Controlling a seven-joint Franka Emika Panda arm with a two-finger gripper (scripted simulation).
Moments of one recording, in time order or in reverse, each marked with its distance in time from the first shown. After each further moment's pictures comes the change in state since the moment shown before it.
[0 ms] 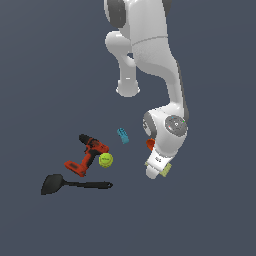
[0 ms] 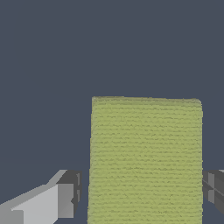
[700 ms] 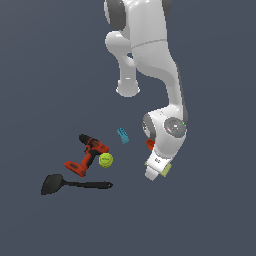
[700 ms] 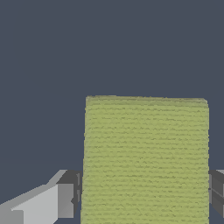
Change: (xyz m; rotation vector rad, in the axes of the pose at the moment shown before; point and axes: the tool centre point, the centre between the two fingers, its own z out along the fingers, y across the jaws) arm 0.001 0.002 0.007 -0.003 0.001 0.000
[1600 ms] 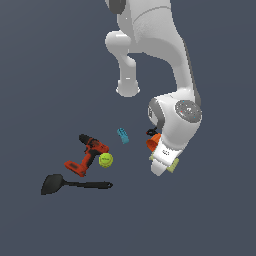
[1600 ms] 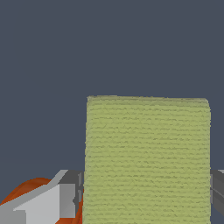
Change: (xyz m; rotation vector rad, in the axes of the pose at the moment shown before) arm 0.012 -0.001 -0.076 0.002 -0.002 -0.001
